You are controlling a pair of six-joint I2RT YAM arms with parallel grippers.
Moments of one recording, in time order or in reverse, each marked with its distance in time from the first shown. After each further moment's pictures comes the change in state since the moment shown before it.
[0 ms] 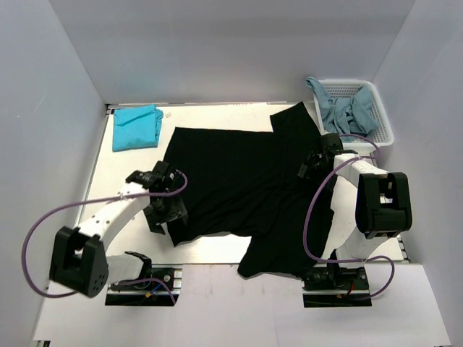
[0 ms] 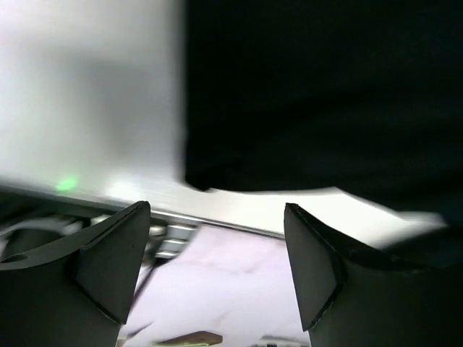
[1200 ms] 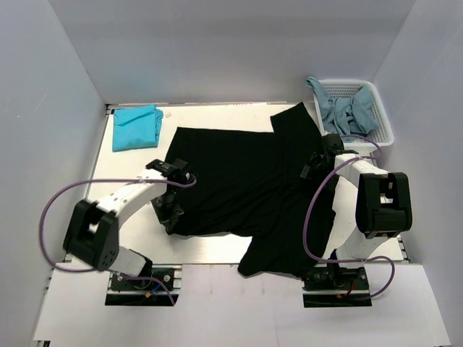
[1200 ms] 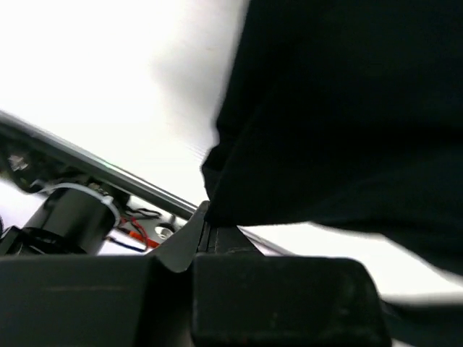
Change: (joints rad) left arm -0.130 0.182 0.087 -0.128 -0.184 -0.184; right arm -0.007 -0.002 -0.005 -0.005 0.042 0.005
